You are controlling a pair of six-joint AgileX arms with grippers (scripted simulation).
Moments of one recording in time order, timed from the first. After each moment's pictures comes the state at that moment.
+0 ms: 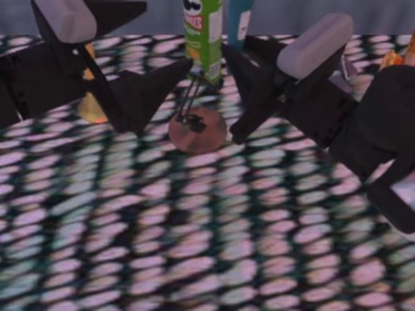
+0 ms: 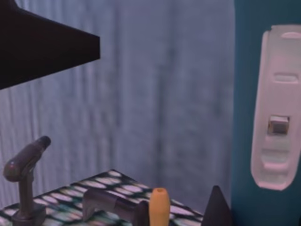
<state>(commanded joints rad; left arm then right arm) -0.31 1.22 0.74 0.44 0.73 0.11 0.63 1.62 0.71 1.05 -0.15 0.02</state>
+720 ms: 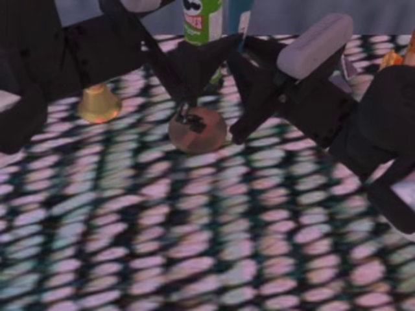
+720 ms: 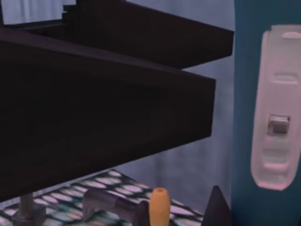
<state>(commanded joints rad) -0.43 1.43 0.90 0.49 0.63 0.10 0.63 1.62 0.71 1.05 -0.15 0.02</state>
